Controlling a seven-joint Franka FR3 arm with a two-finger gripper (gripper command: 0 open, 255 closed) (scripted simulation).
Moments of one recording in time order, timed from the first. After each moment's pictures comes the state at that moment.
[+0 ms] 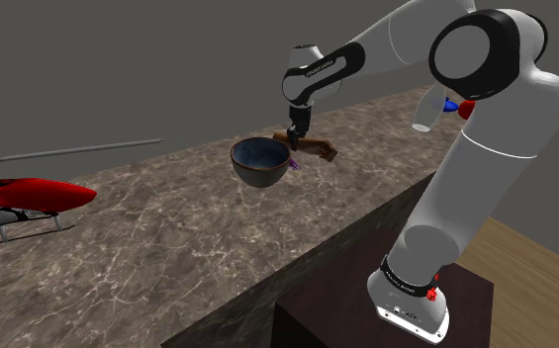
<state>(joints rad) -0.04 -0.02 -0.26 -2.18 -0.09 2.16 -0.40</state>
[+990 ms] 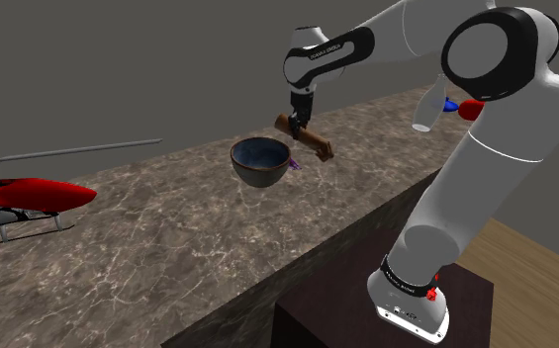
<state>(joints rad) -0.04 -0.07 -0.26 -2.11 -0.10 2.04 -0.40</state>
